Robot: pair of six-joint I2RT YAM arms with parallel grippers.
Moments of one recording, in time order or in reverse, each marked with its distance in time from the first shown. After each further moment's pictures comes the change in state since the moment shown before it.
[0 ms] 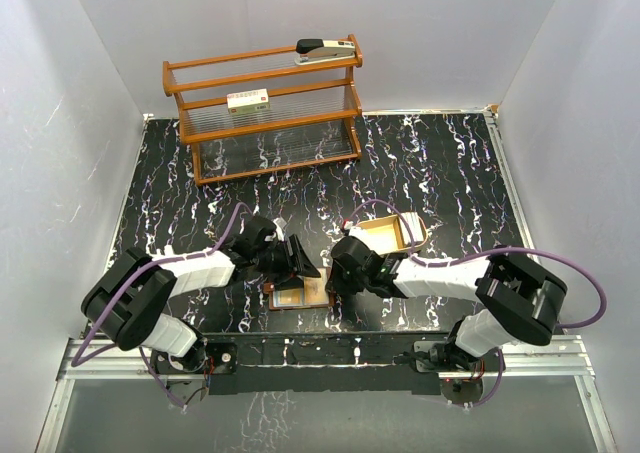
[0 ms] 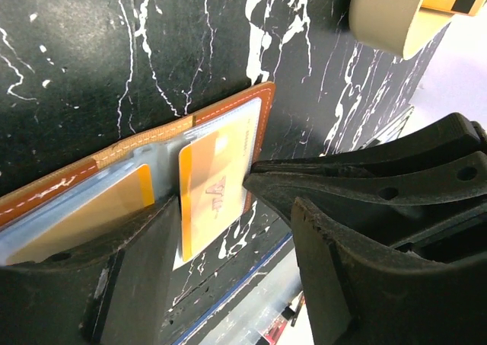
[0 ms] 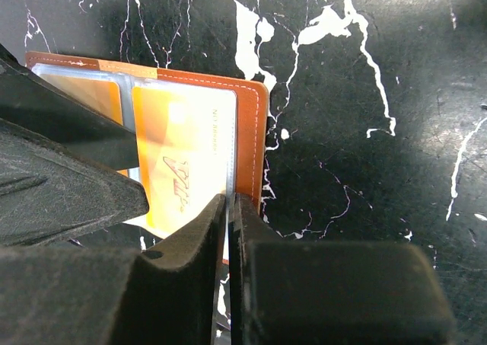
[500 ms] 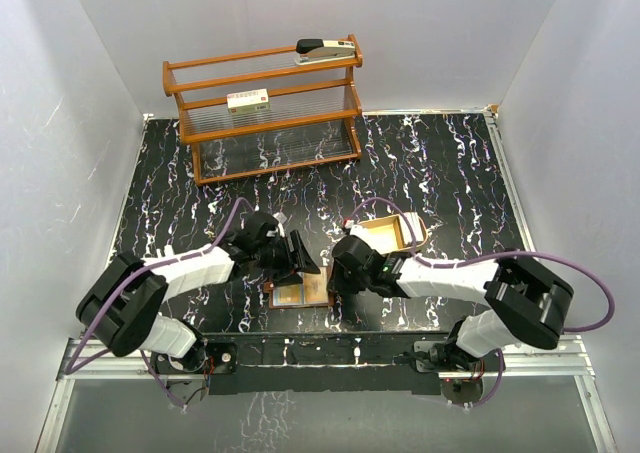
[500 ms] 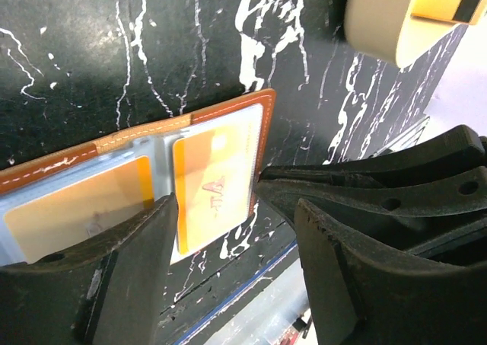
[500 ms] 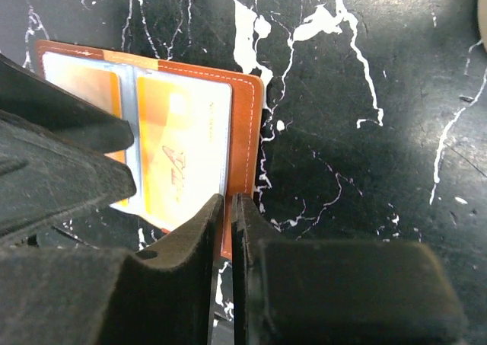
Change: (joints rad) left arm -0.008 -0.022 0.042 -0.084 -0.045 0.024; right arm 0.000 -0.019 0.011 -0.041 0.018 -0.017
